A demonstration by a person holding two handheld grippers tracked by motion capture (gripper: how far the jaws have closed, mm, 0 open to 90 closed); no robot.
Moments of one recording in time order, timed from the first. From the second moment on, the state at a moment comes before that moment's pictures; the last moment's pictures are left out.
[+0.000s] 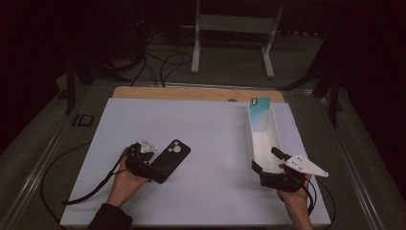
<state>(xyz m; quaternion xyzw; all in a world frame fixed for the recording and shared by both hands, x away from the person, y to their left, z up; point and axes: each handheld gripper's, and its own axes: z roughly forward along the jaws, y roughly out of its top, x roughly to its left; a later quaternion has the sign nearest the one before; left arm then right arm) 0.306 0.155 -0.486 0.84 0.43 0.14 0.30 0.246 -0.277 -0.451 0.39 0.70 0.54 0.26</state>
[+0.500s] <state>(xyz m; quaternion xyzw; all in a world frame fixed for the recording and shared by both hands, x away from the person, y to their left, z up) 0.315 0.139 -0.513 0.86 0.43 0.12 0.24 0.246 -0.277 -0.451 0.39 0.70 0.54 0.26</state>
